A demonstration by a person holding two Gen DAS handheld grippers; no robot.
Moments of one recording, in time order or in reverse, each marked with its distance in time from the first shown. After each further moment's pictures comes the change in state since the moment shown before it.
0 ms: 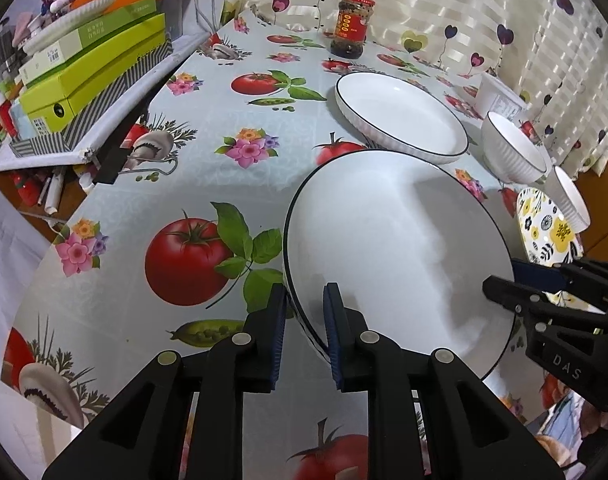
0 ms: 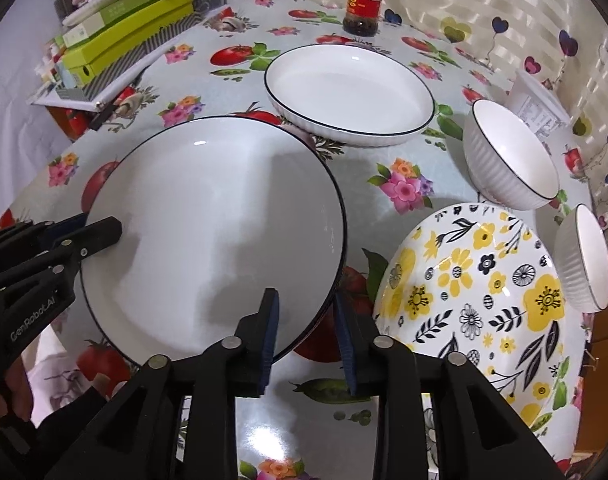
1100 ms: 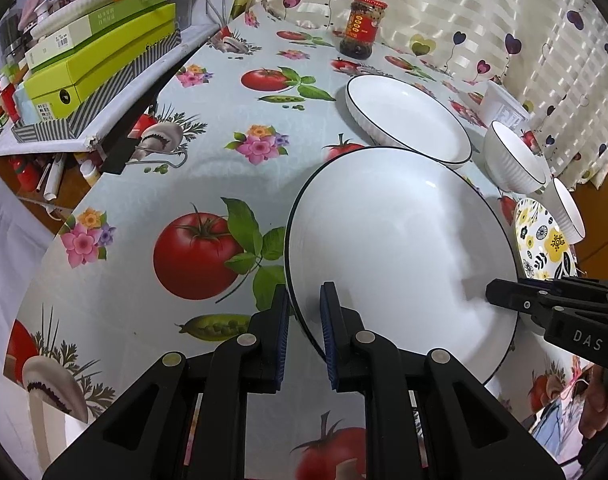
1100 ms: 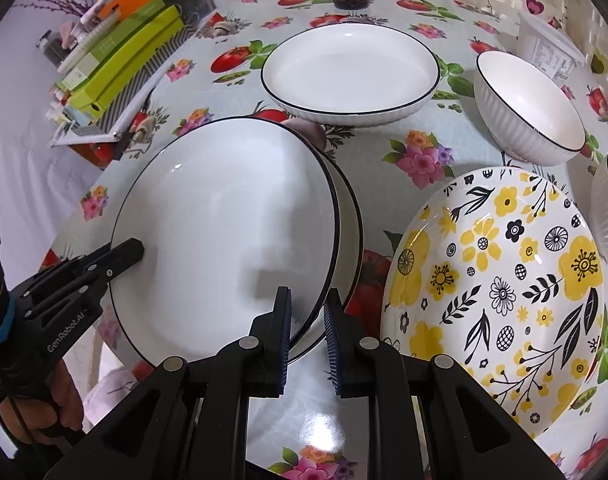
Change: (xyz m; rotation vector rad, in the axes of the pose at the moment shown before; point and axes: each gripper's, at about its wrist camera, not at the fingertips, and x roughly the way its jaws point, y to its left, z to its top) left arm -0.006 0.009 0.002 -0.040 0.023 -0.009; right arm -0.002 -0.021 0.006 0.148 0.071 0.180
